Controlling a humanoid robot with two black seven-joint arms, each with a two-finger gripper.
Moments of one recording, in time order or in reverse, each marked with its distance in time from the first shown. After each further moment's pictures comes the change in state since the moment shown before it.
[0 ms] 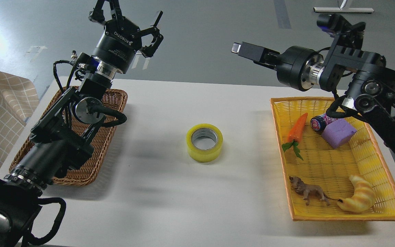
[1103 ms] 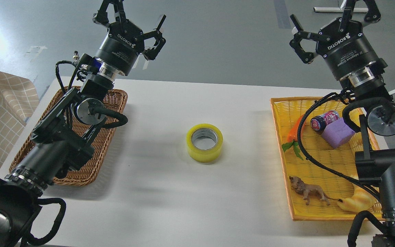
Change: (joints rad) left arm -0.001 -0.005 0.017 0.007 0.012 0.000 0.007; right arm -0.210 0.348 0.597 -0.252 0.984 0.000 0.013
